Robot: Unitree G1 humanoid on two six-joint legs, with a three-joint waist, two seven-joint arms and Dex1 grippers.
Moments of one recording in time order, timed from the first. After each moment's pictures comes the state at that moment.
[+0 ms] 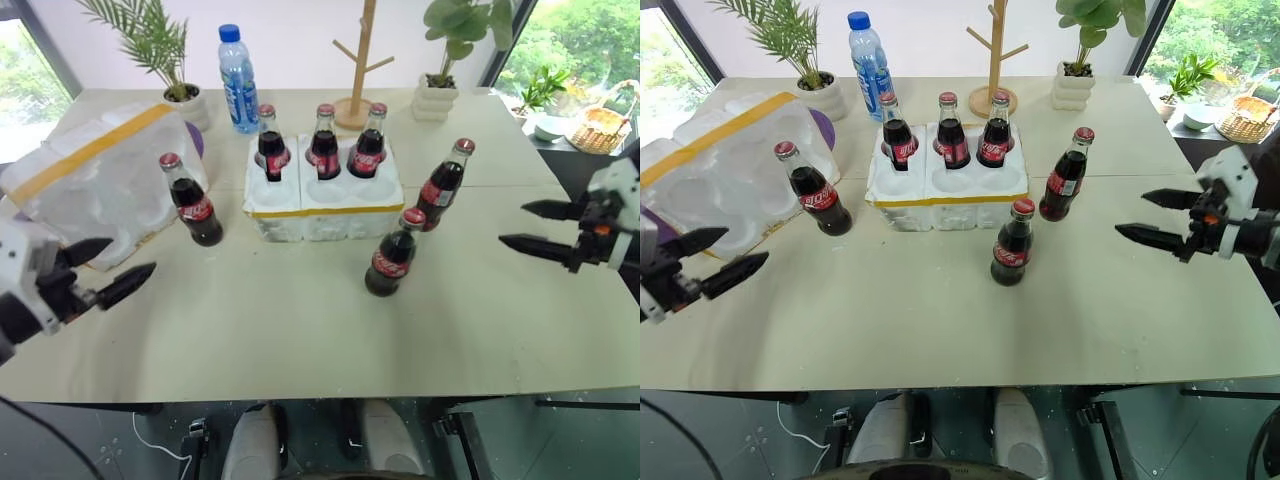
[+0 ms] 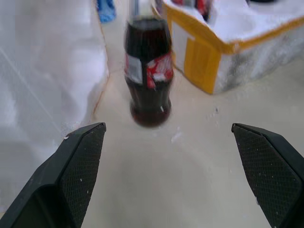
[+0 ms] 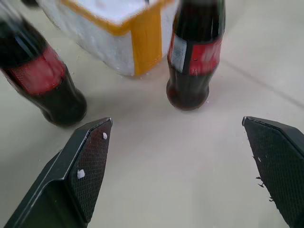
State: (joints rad) left arm 0.08 0.82 0.66 -0.41 -0.70 0.71 -0.72; right arm -0.41 -1.10 -0.32 0.17 0.54 0.58 1.24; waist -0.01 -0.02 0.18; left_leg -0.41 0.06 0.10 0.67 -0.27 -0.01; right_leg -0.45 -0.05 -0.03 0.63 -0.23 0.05
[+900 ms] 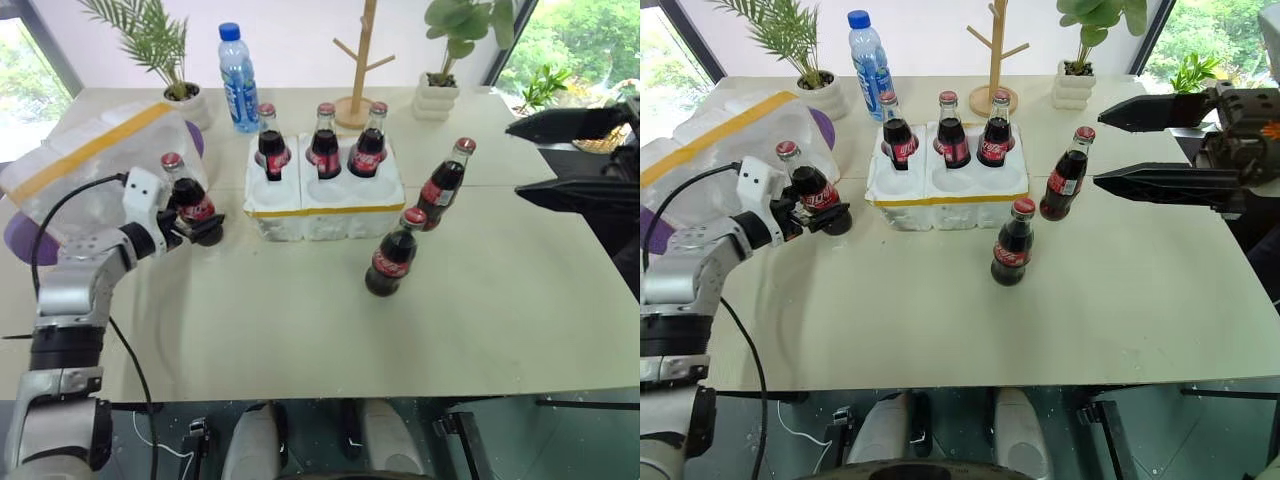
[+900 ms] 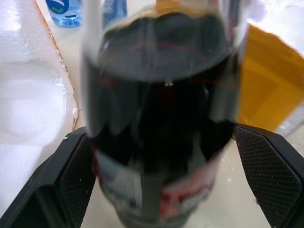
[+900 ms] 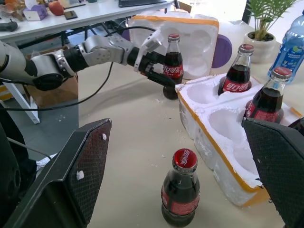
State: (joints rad) left arm -0.51 0.67 0.13 0.24 -0.35 0.44 -0.71; right arm -0.72 -1.22 -0.34 -0.16 0.98 0.98 1.29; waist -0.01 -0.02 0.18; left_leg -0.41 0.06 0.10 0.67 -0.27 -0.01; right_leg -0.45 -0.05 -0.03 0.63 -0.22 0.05
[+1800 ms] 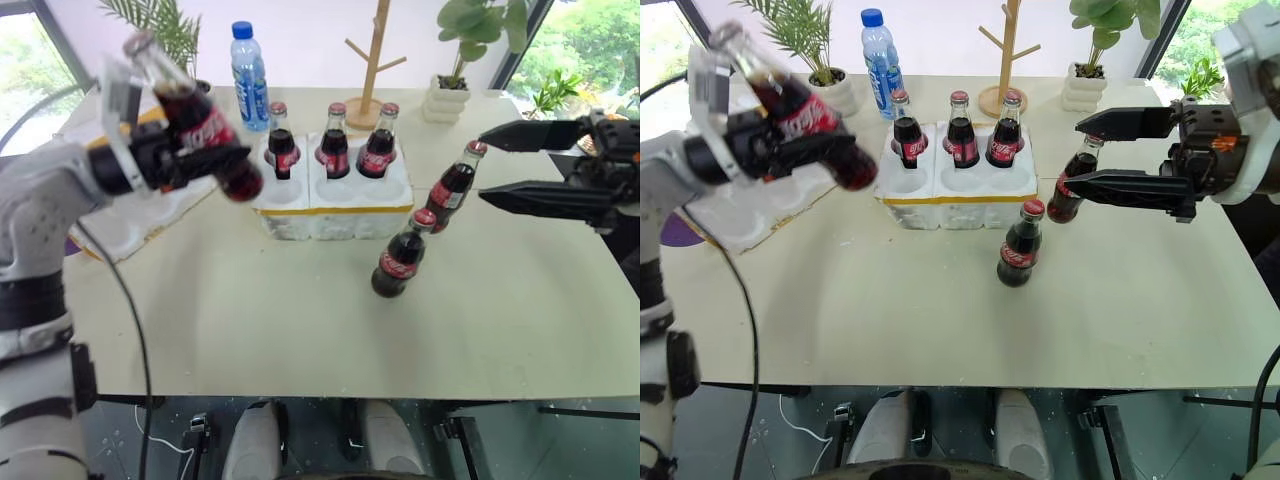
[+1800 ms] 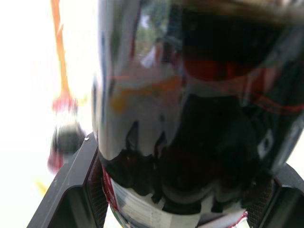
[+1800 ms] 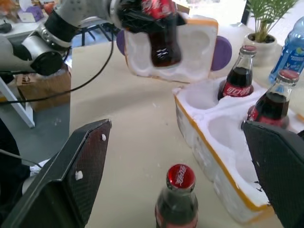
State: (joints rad) left arm -0.91 0.71 0.14 0.08 -0.68 0.78 -0.92; right arm -0.68 -1.15 -0.33 -0.22 1.00 0.98 1.14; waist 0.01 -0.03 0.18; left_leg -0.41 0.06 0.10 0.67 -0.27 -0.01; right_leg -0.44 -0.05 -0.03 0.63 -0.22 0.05
